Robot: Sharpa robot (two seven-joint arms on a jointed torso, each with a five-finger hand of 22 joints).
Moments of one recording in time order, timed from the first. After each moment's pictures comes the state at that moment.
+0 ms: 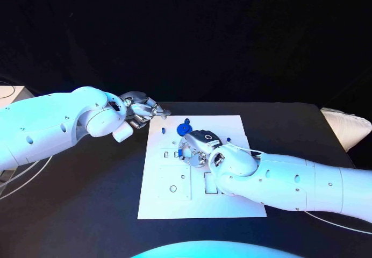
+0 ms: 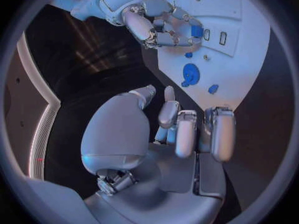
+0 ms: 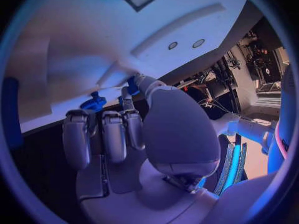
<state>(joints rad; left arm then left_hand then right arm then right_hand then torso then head) 1.35 -0.83 -0.04 1.44 -0.57 -0.02 -0.30 1.22 -0.16 0.46 0.28 0.05 0.85 0.10 0.60 0.60 1.30 0.03 1.30 1.14 1.47 -0.03 1.57 1.31 0.05 1.46 0.07 1.51 1.31 1.12 -0.52 -0.19 1.49 -1.65 -0.49 -0.37 1.36 -0.20 0.42 0.18 0.12 1.01 0.13 0.20 0.35 1.47 0.05 1.45 1.31 1.47 -0.02 1.52 1.31 0.04 1.47 0.08 1.49 1.31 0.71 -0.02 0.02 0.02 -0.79</state>
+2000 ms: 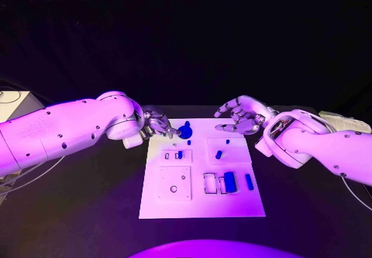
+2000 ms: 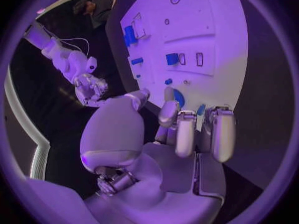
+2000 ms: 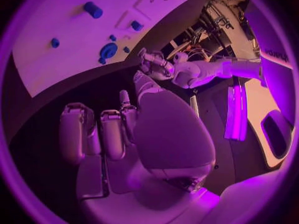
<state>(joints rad) 1.34 -0.73 -0.08 1.40 -0.82 0.13 -0.46 1.10 -0.15 0.45 0.29 0.05 0.85 0.10 0.60 0.66 1.29 0.03 1.29 1.13 1.47 -0.03 1.57 1.31 0.05 1.46 0.07 1.50 1.31 1.32 -0.87 -0.17 1.63 -1.06 -0.45 -0.01 1.47 -0.16 0.17 0.28 0.20 0.89 0.16 0.20 0.35 1.41 0.08 1.37 1.31 1.47 0.00 1.48 1.31 0.04 1.46 0.10 1.36 1.31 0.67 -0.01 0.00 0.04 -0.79</state>
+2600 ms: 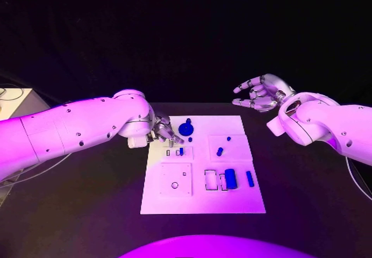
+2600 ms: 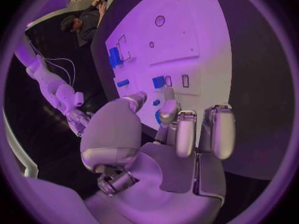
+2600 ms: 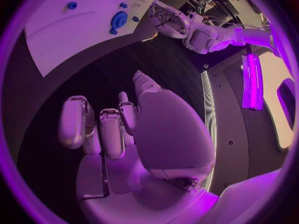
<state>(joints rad) 1.34 -0.65 -0.11 1.39 -0.89 0.27 -0.63 1.02 -0.14 0.42 0.29 0.05 0.84 0.11 0.60 0.68 1.26 0.03 1.26 1.09 1.47 -0.03 1.57 1.31 0.05 1.44 0.07 1.49 1.31 1.36 -0.84 -0.16 1.43 -0.75 -0.44 0.09 1.47 -0.17 0.18 0.28 0.18 0.84 0.17 0.20 0.35 1.34 0.09 1.29 1.29 1.47 0.00 1.44 1.31 0.06 1.39 0.11 1.23 1.31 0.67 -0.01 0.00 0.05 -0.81</state>
